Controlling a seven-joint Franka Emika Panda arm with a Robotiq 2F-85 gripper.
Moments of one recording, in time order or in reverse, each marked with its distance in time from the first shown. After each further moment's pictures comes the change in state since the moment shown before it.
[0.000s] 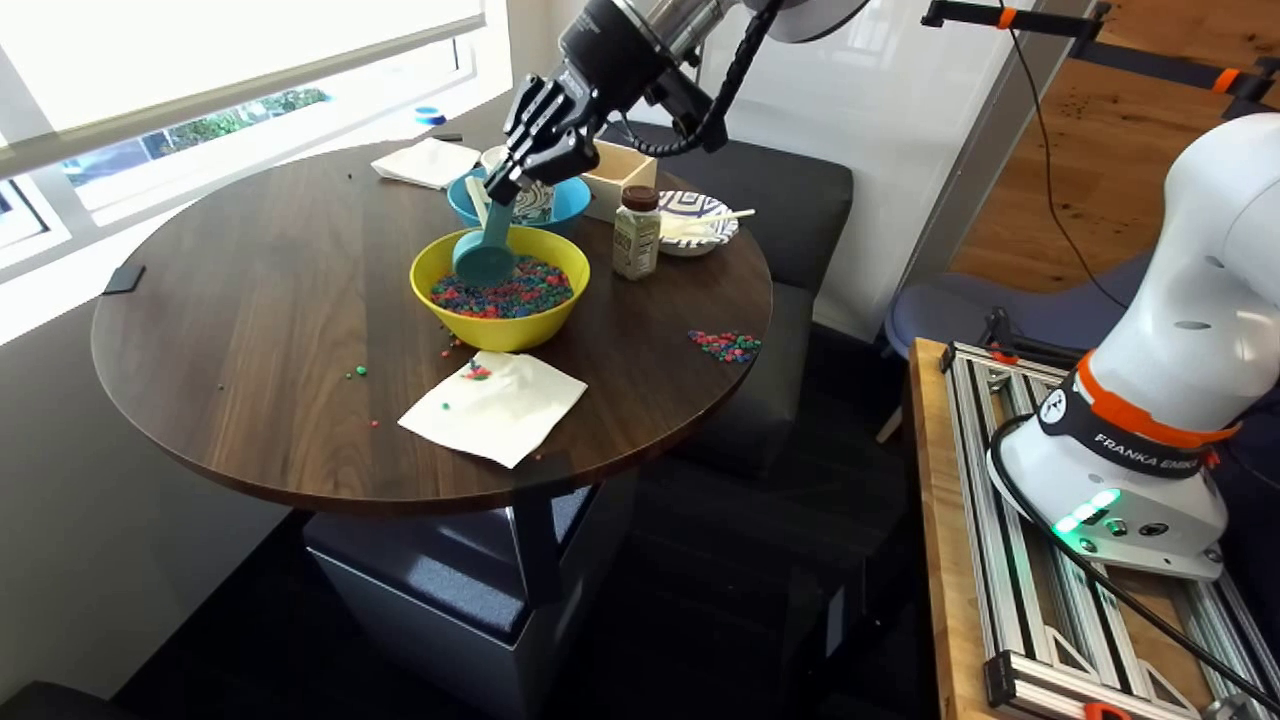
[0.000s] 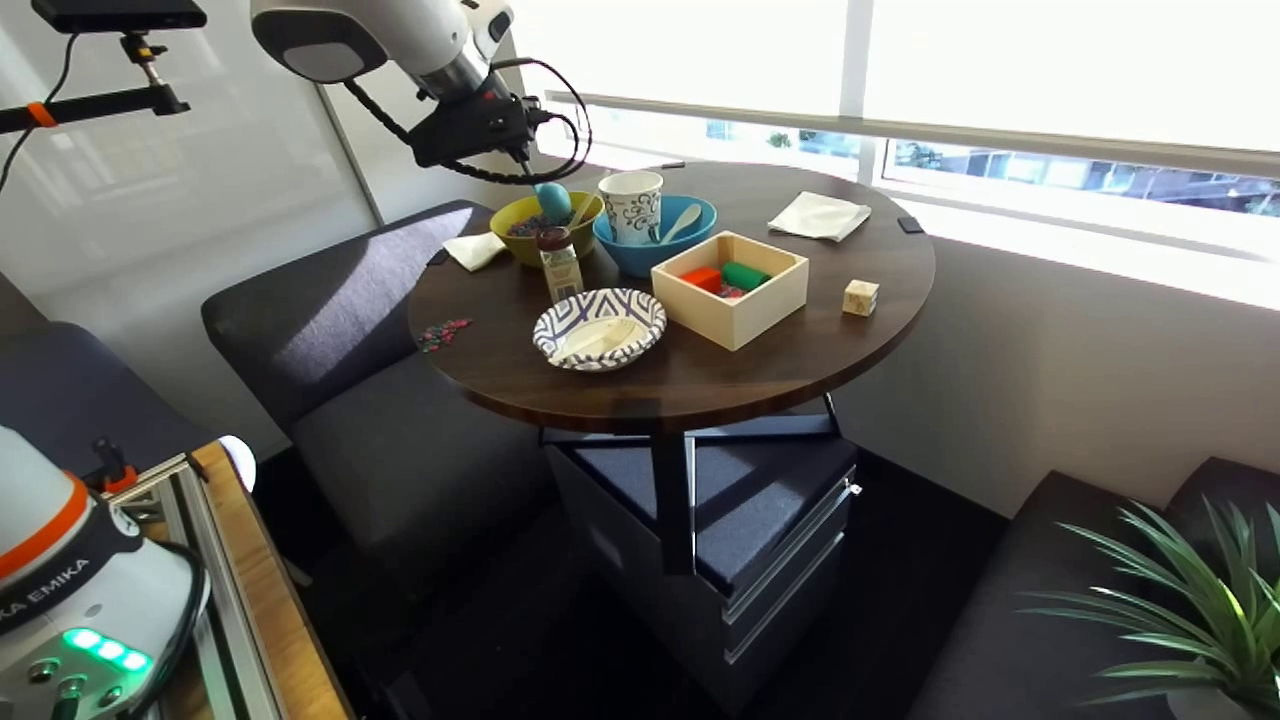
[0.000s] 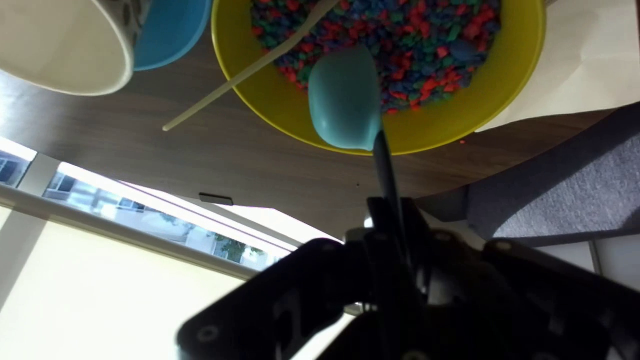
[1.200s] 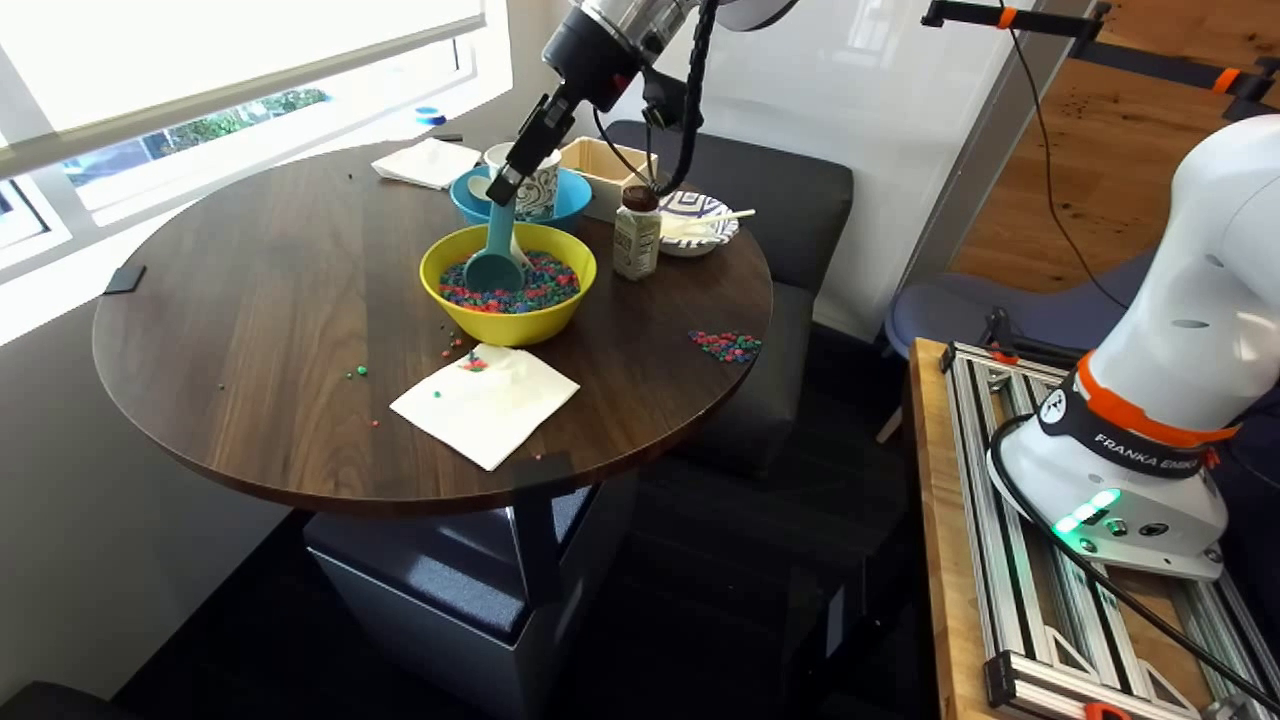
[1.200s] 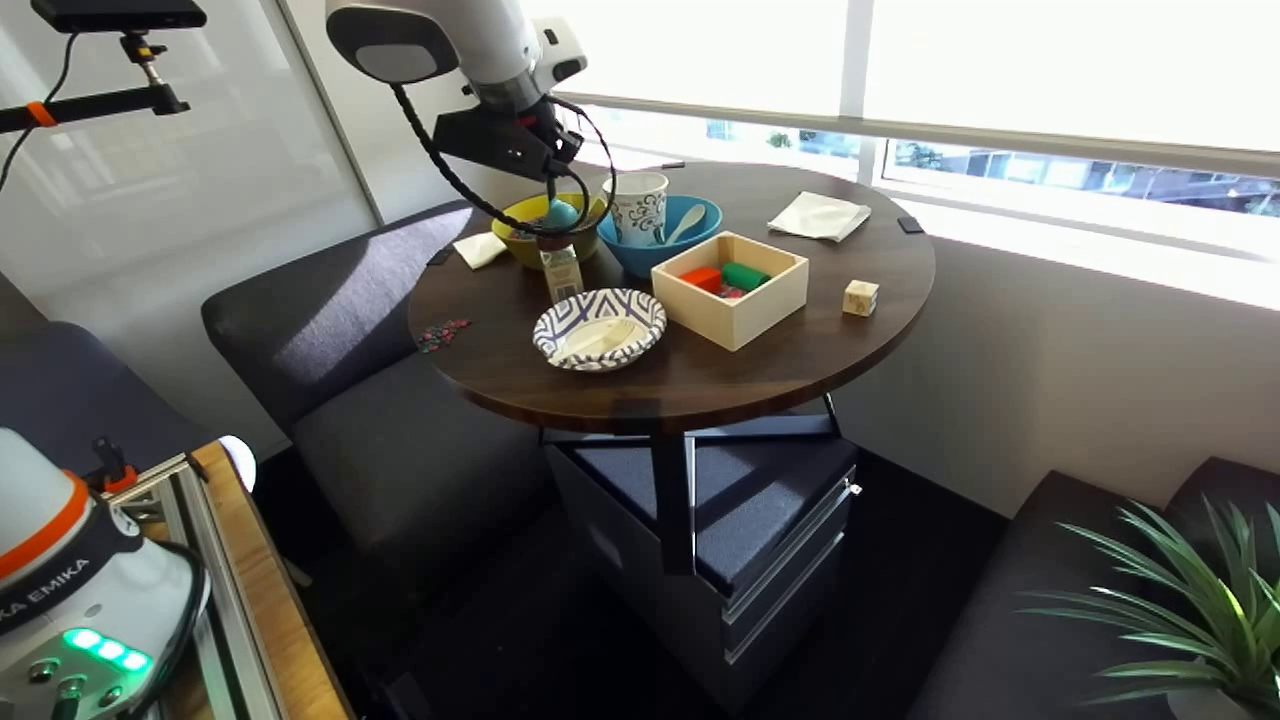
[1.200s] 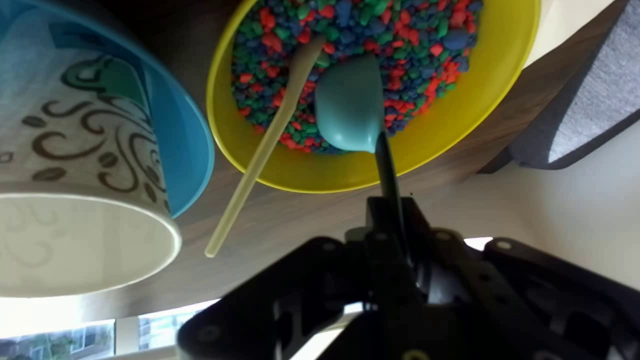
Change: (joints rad) arm -0.070 0.117 -0.074 0.132 -0.096 -0.212 0.510
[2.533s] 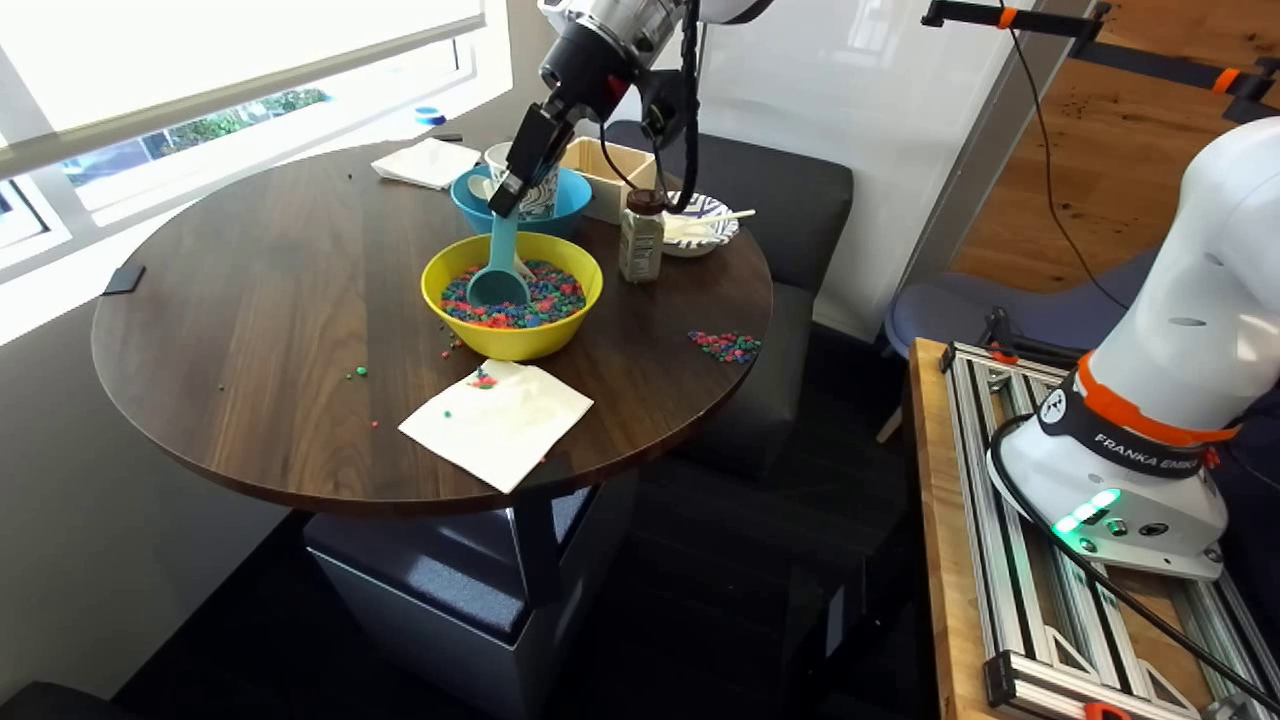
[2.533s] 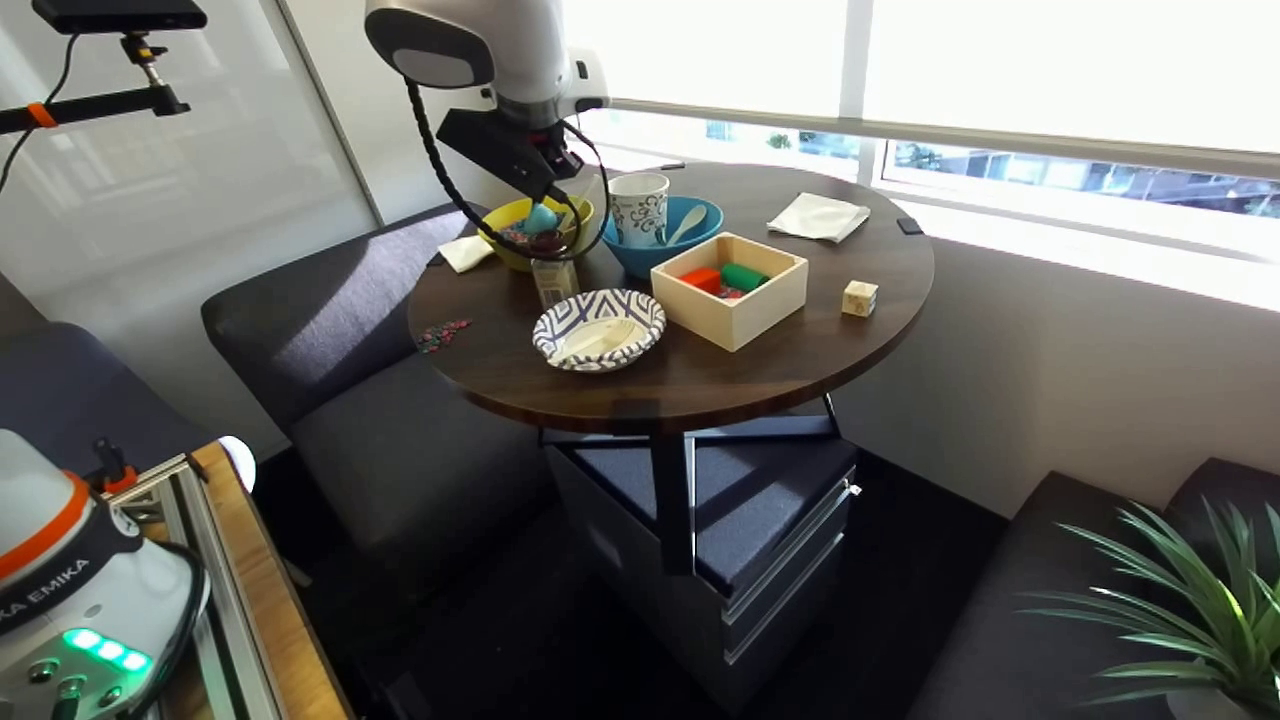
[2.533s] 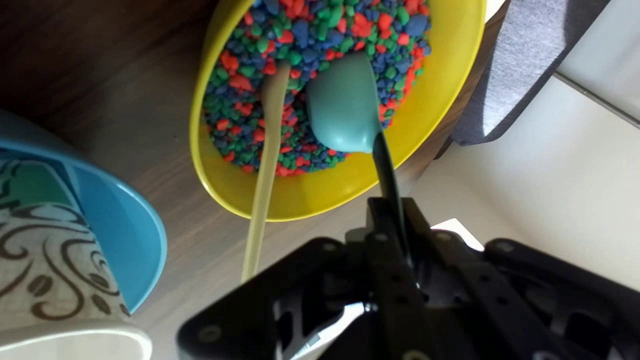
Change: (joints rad) arm -0.081 0.061 0.005 0.075 0.051 -0.258 0.104
